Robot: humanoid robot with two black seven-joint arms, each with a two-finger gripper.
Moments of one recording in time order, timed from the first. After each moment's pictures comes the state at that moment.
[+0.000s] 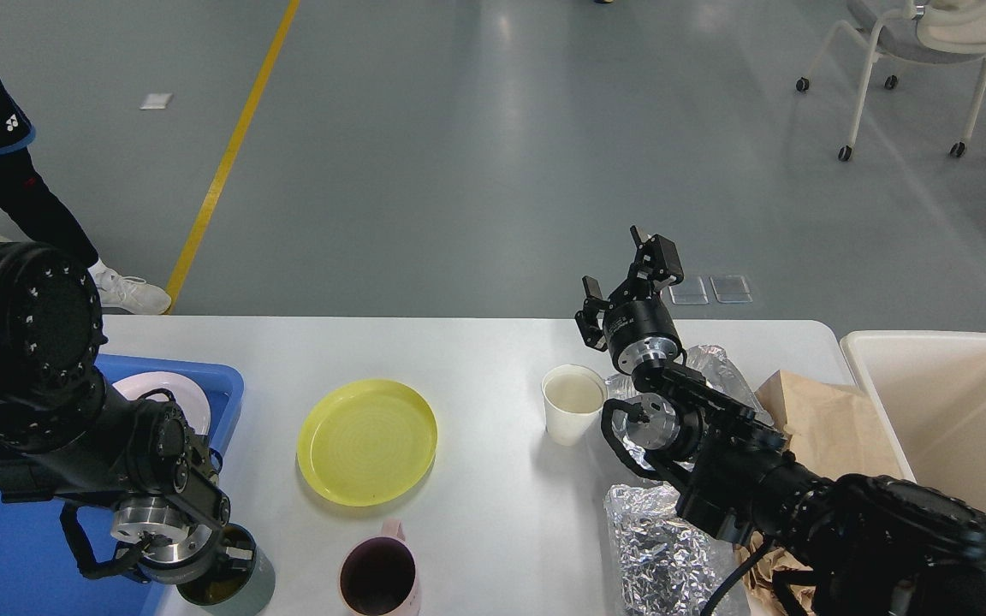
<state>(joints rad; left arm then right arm) -1.52 0.09 1.39 -1.44 -0.10 -0.07 0.27 0.81 0.16 0.40 0.33 0.17 0.05 0.60</state>
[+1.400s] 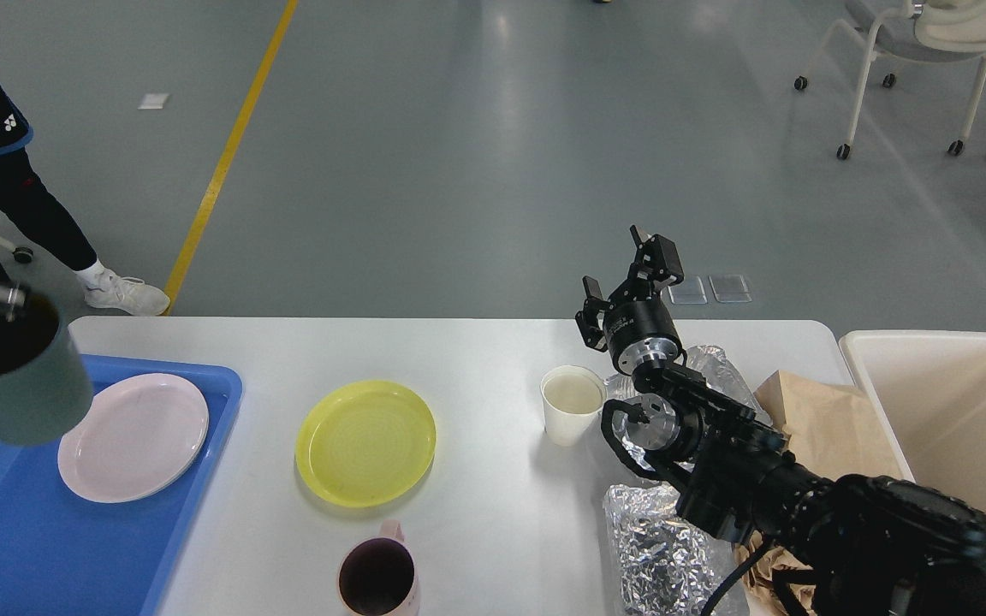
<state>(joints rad) -2.25 0.51 1.69 -1.45 -0.01 -0.81 0.27 0.81 0.16 0.40 0.33 0.17 0.05 0.60</state>
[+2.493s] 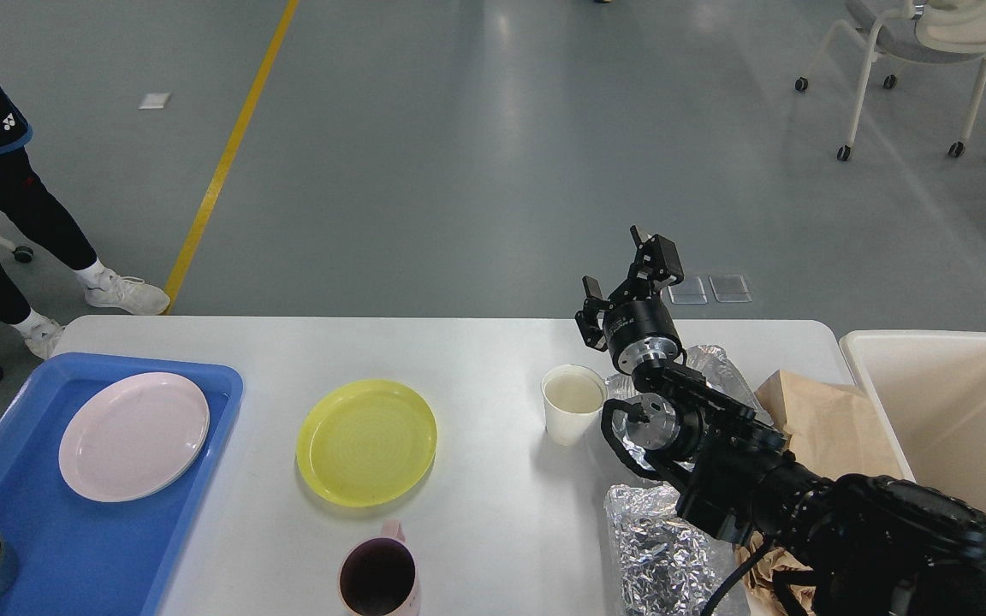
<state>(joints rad) -1.23 0.81 1.19 -1.11 0.02 -0.04 0.26 0.81 0.16 0.40 0.33 0.17 0.05 0.60</state>
